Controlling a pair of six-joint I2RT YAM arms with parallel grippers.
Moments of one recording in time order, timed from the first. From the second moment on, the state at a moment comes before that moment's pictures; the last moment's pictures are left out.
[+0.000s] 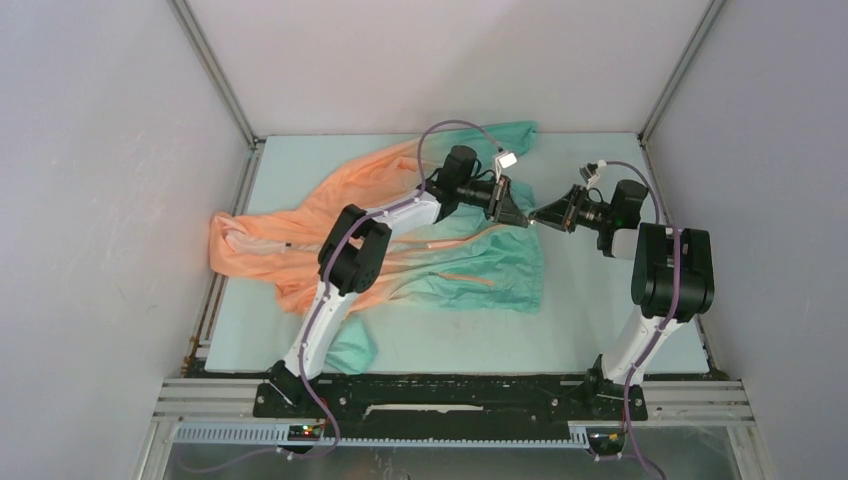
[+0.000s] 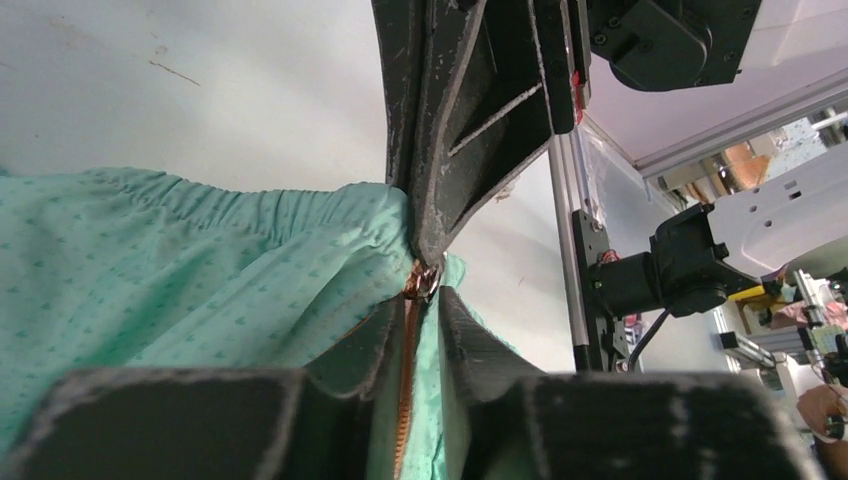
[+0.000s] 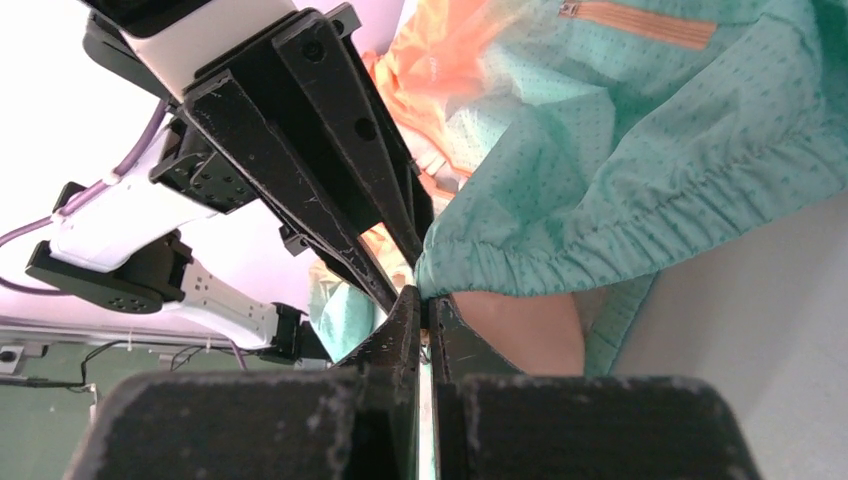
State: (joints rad) left arm -0.66 2.43 1.93 0.14 1.04 -0.43; right arm -0.17 1.85 0.84 0.67 -1.24 0.80
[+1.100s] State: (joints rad) left arm -0.63 2.35 1.75 0.26 1.05 -0.40; right arm -0.17 1.87 0.79 0.93 -1.31 1.04
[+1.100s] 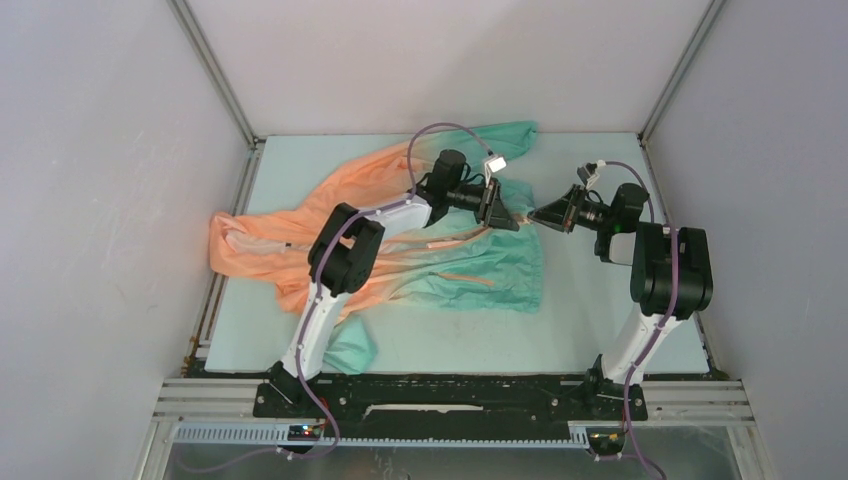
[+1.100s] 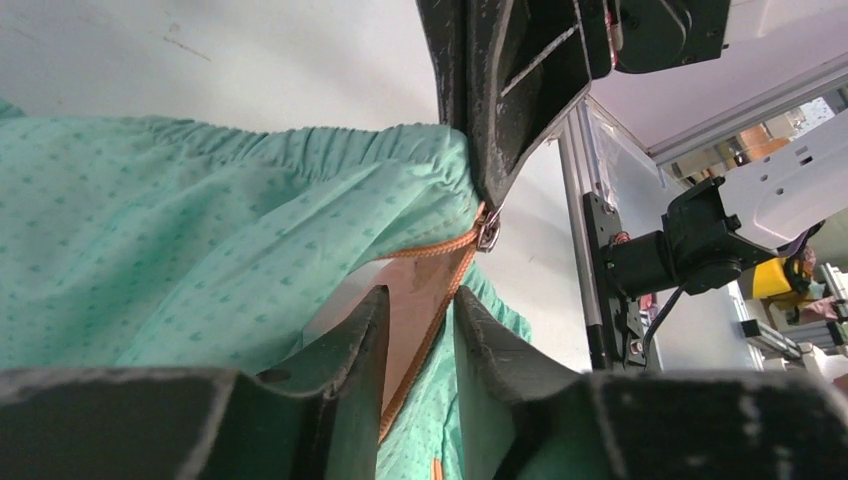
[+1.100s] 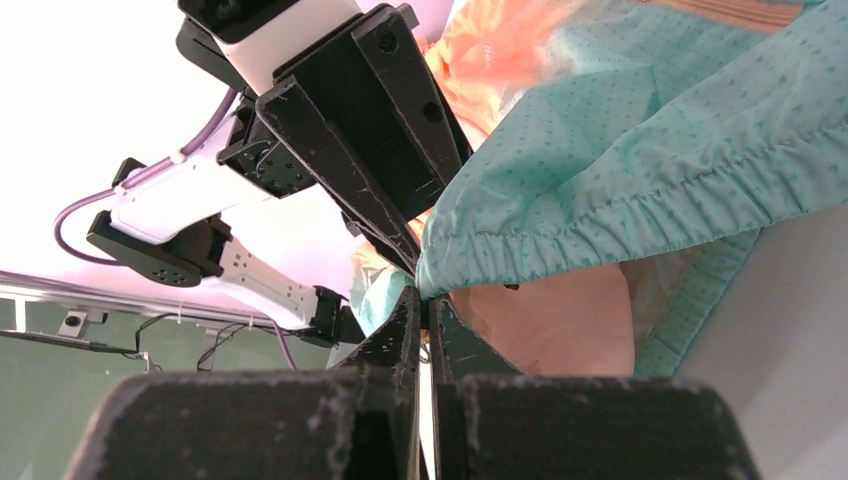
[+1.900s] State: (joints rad) left arm -0.65 2.43 1.93 0.27 1.16 -0.51; right arm -0.17 1.88 0.80 0.83 -1.27 0.93
